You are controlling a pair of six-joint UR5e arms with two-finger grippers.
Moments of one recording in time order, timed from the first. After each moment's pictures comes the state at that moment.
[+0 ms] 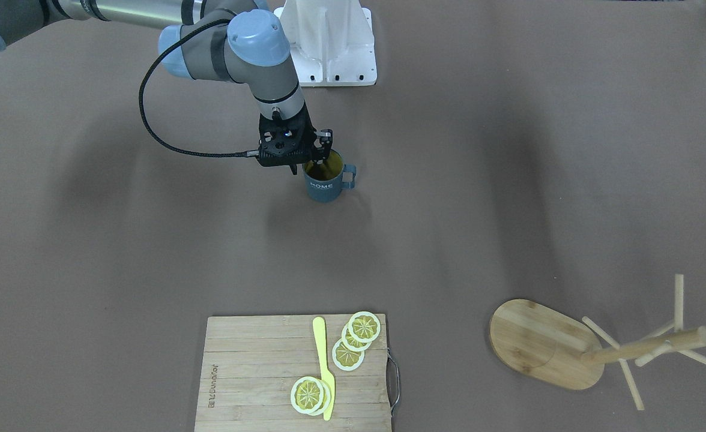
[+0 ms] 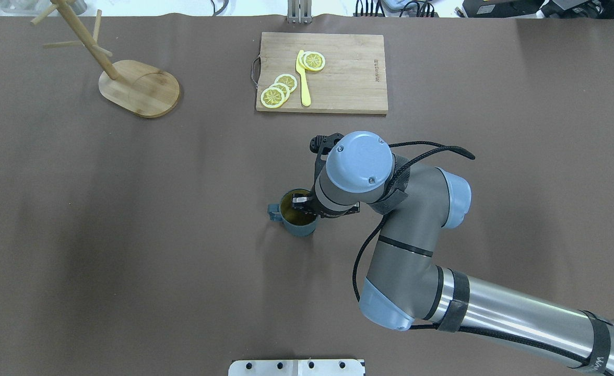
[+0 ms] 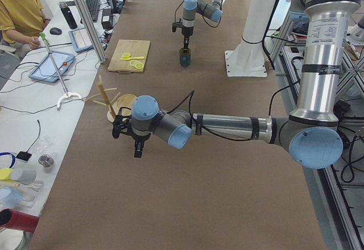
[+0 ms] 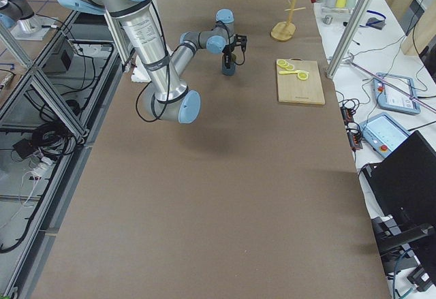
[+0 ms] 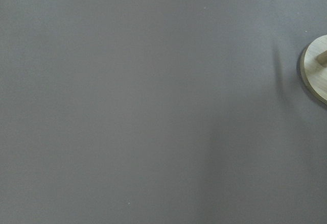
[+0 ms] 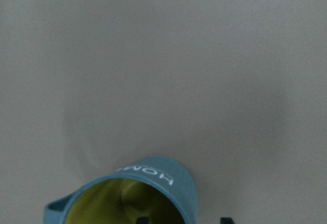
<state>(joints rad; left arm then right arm) -1.45 -1.62 -1.55 -2.08 -2.37 -0.48 0.48 -0.91 1.70 -1.44 1.85 1.29</state>
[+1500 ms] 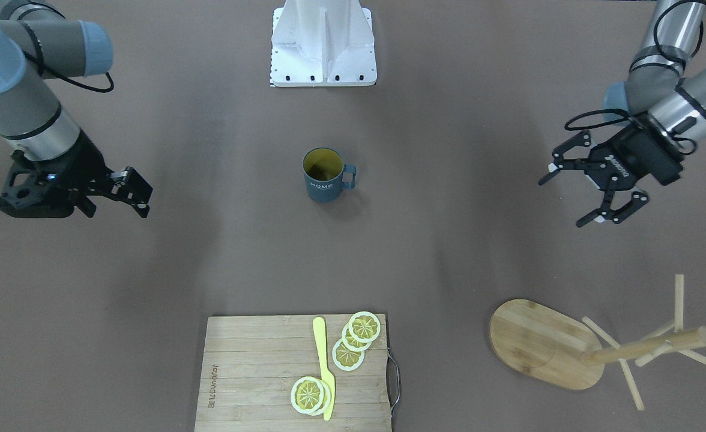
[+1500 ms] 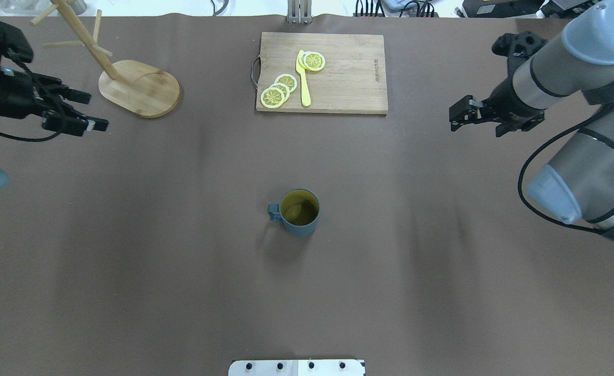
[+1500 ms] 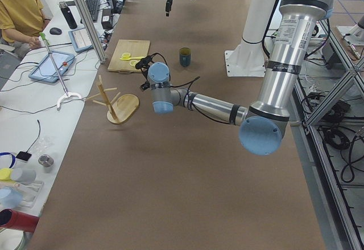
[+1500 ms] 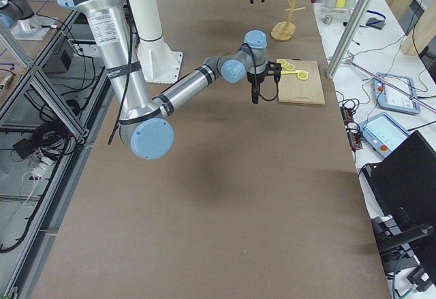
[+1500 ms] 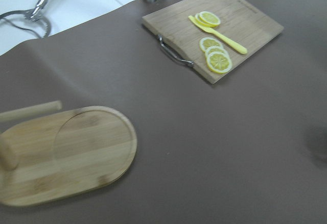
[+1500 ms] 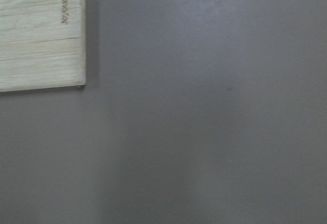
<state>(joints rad) -1.02 -1.83 -1.55 -2.75 -2.35 -0.48 0.97 -1.29 1.84 -1.45 2.13 0.95</state>
